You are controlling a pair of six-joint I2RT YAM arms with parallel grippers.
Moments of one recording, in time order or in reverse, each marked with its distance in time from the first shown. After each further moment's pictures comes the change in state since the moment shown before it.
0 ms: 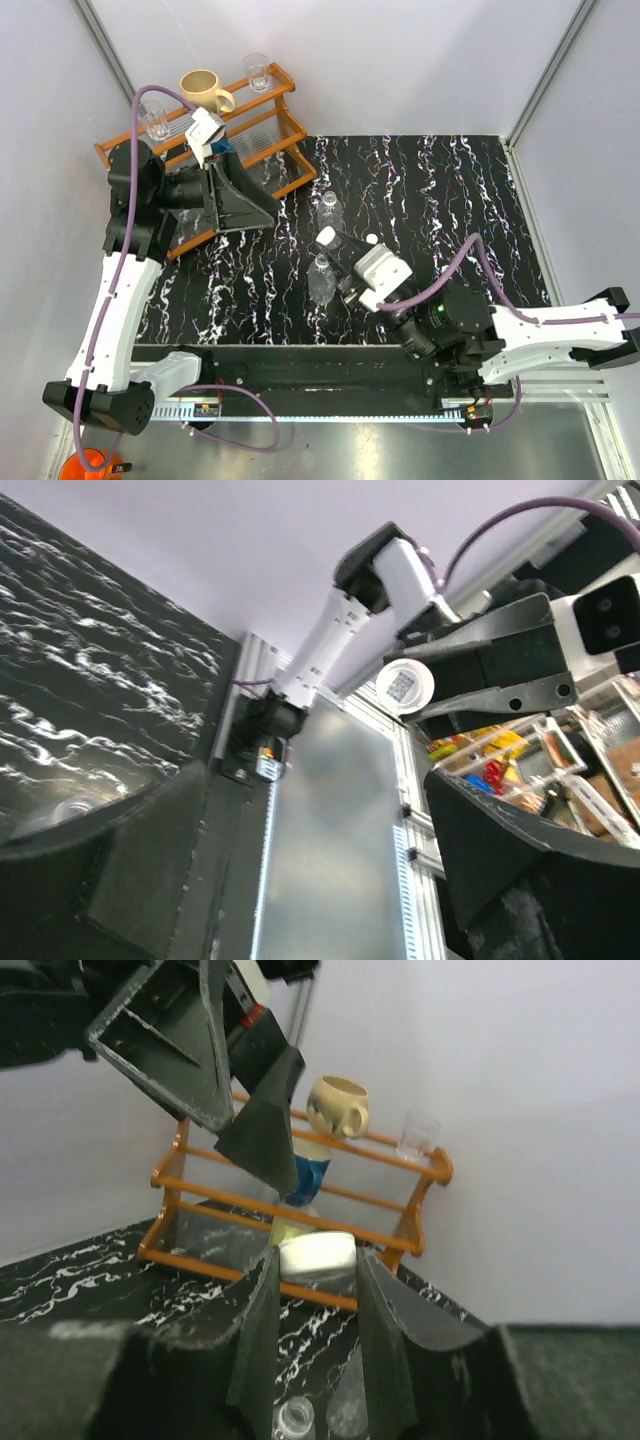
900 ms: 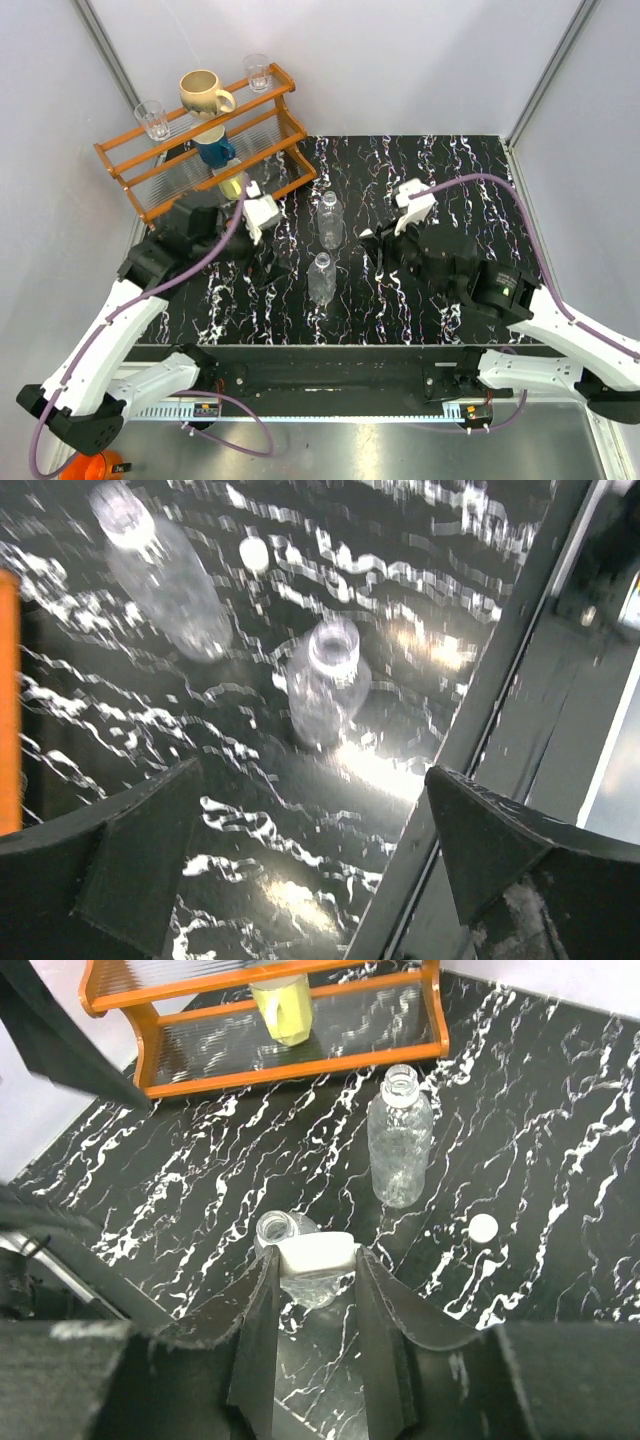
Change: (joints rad) left arm -0.344 -0.115 -0.066 -0.807 -0.888 1.202; right arm -0.510 -0.139 0.047 -0.936 -0.341 0.937
